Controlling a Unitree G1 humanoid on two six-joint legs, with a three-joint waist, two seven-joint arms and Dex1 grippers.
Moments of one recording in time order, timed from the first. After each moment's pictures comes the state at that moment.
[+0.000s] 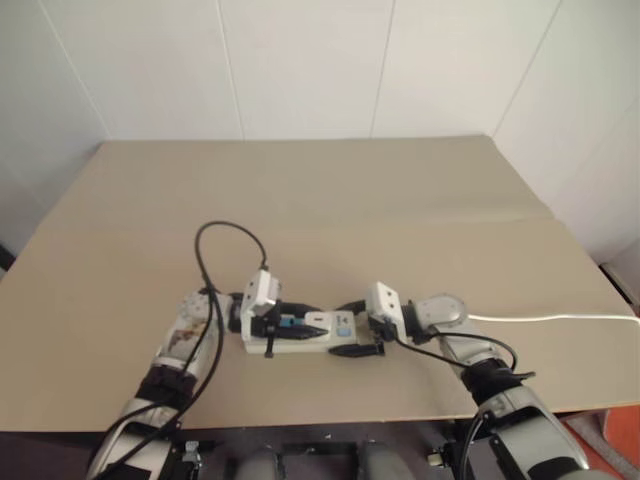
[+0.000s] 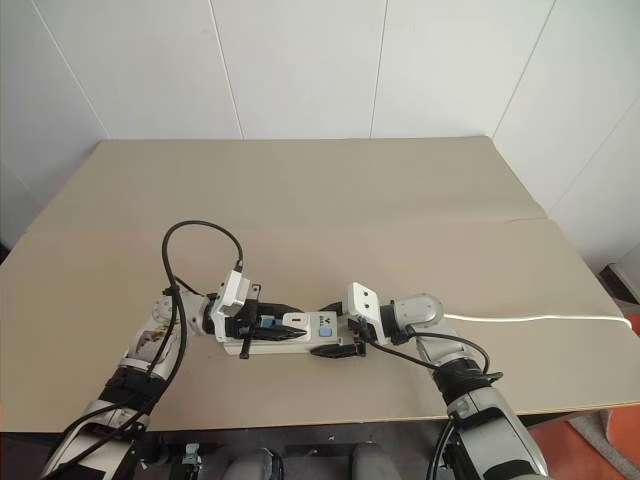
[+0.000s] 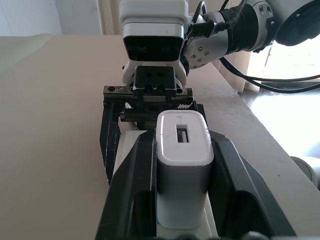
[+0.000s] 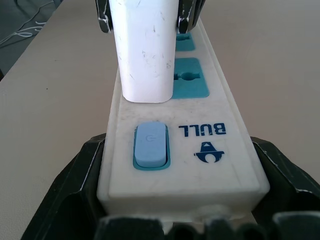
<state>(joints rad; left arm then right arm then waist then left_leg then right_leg) -0.44 0.43 -0.17 0.30 -0.36 -0.02 -1.43 -0.55 -0.38 0.30 0.52 0.14 -0.17 1.30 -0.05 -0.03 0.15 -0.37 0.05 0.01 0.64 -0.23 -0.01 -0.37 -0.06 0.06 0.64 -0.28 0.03</state>
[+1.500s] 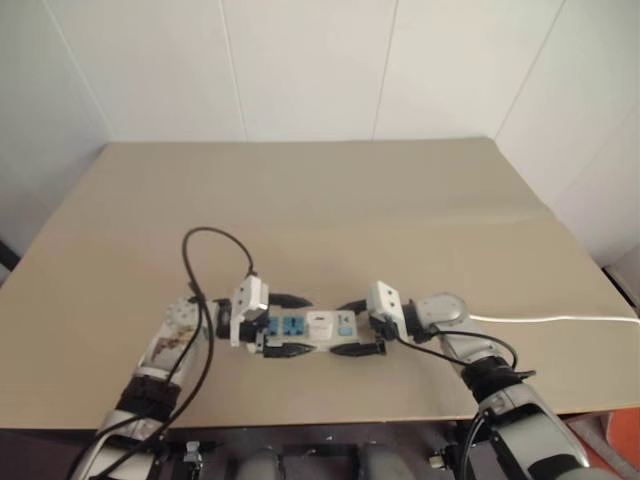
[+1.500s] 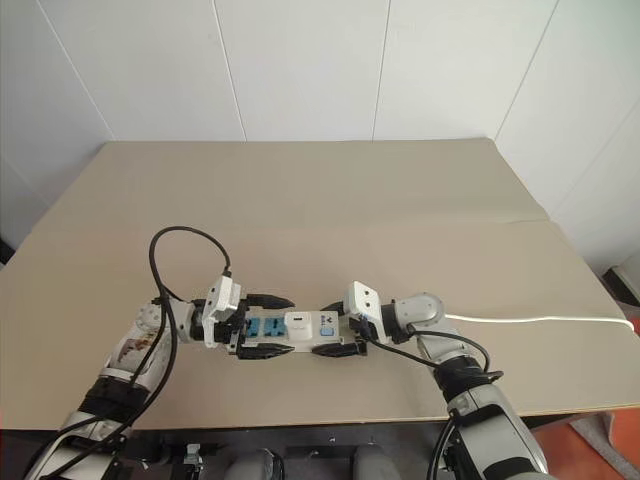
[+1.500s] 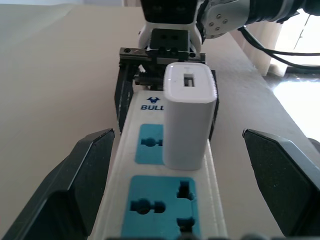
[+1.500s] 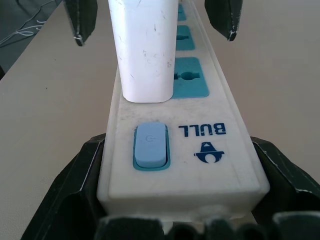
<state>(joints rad) -0.39 0.52 -0.15 0.22 -0.34 0.03 -1.33 -0.57 -0.38 0.30 0.54 0.15 -0.17 1.30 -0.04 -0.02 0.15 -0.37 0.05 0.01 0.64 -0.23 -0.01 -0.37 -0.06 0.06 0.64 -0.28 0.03</state>
